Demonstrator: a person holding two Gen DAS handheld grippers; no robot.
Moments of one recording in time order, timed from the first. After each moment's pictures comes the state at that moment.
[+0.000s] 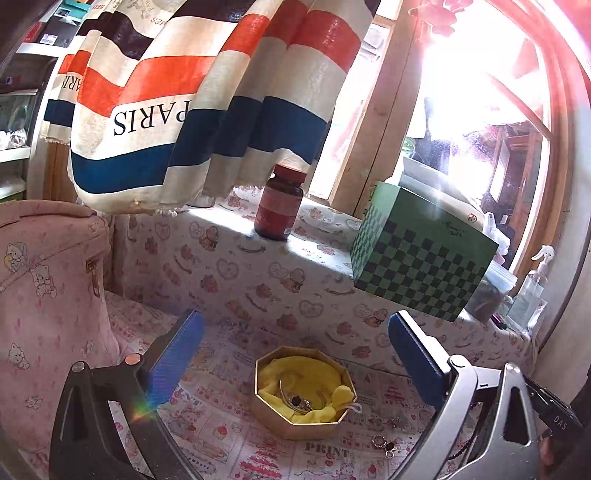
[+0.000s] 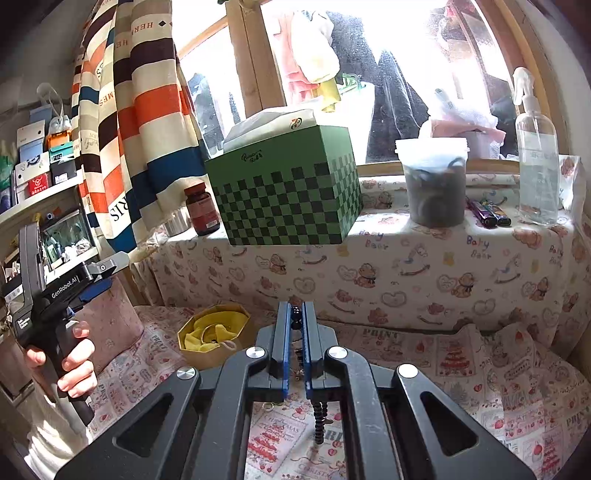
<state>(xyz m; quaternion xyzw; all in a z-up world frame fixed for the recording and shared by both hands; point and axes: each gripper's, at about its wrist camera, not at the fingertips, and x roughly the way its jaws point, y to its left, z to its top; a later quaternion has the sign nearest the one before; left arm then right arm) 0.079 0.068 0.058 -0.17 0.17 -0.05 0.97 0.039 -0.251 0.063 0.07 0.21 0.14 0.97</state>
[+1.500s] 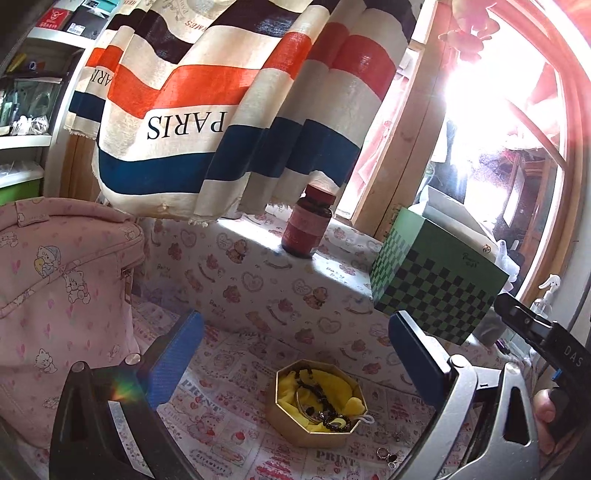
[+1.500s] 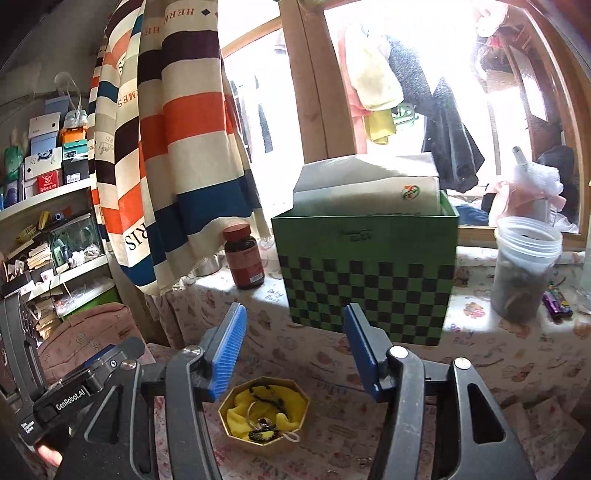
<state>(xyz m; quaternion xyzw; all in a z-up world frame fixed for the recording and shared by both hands) 0.067 0.087 0.064 -0.20 0.16 -0.02 0.97 0.089 -0.169 0.123 0.05 0.16 0.15 0.97</state>
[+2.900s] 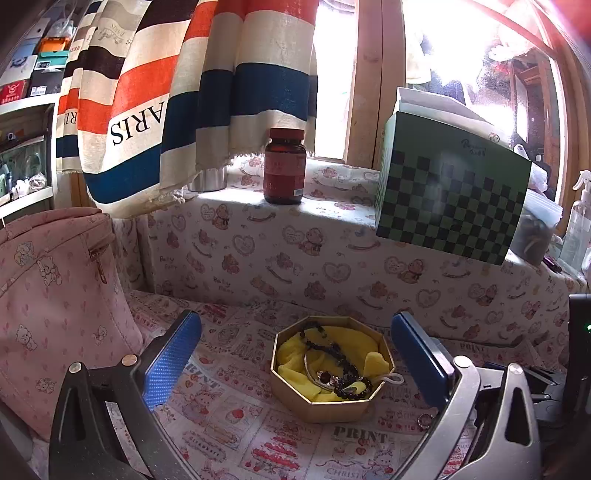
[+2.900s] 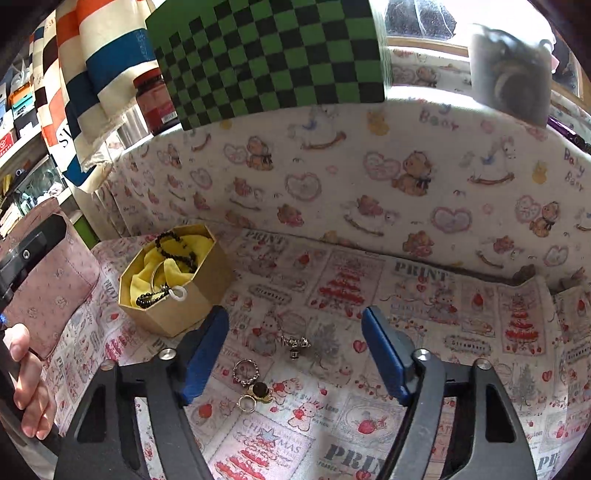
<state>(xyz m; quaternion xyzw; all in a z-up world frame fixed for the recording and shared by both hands) 0.090 0.012 0.026 -0.06 0.21 0.03 0.97 0.141 -0.204 -0.027 0.04 0.39 0.13 0.91</state>
